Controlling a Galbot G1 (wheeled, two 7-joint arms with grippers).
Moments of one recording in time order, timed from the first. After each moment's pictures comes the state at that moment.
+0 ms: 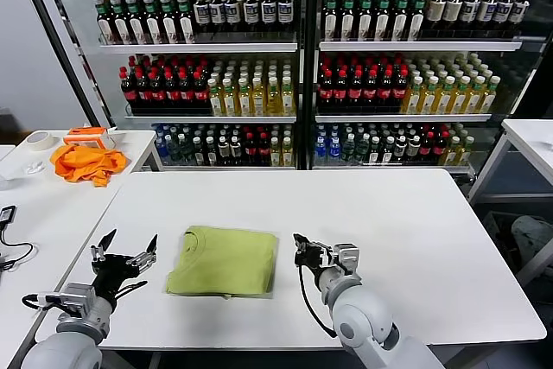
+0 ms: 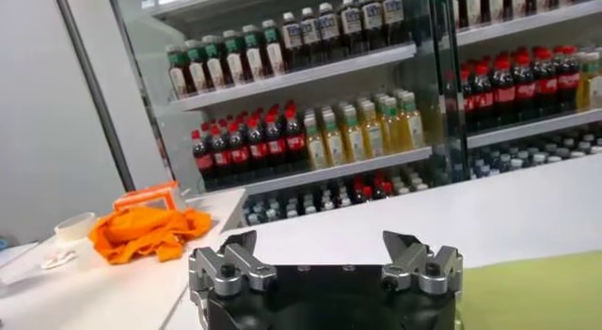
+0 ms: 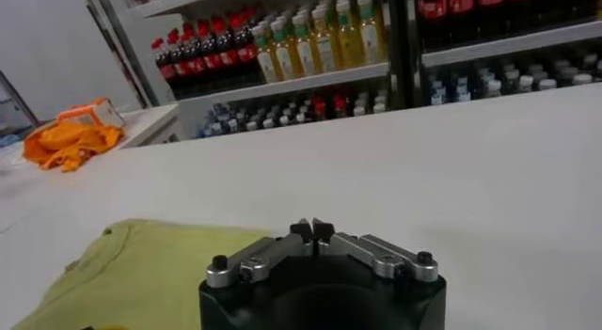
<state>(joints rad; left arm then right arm) 1.47 -1.10 -0.69 -2.08 -0.30 0.35 -0.05 -0.99 1.20 0.00 1.97 0.81 -0.57 0.47</state>
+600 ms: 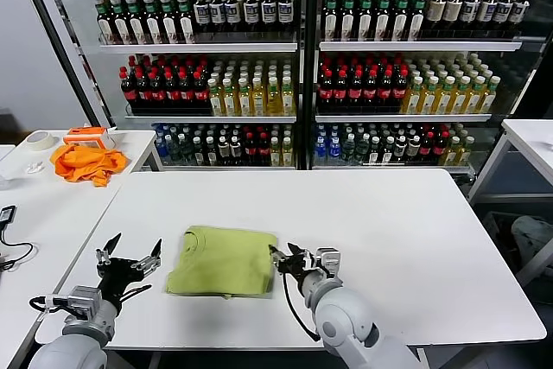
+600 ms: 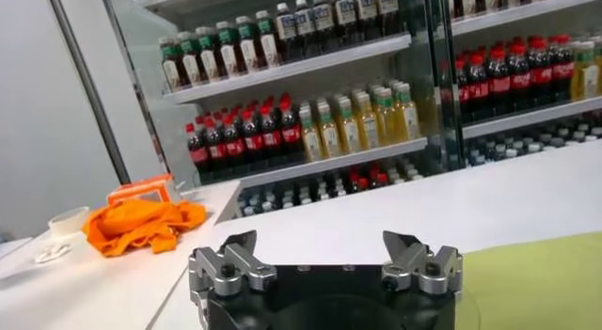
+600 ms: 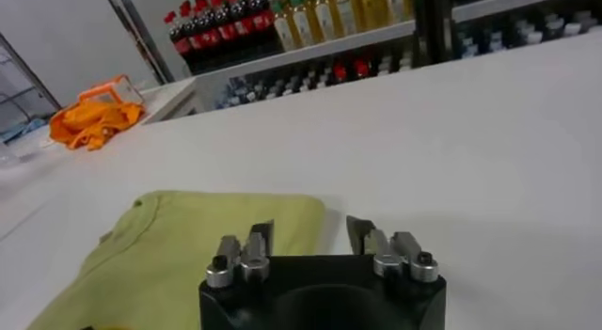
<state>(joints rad) 1.48 -1.10 -0.68 -2.07 -0.28 0.35 -0.05 -0.95 1.28 -0.07 1.87 0.85 -0.58 0.48</state>
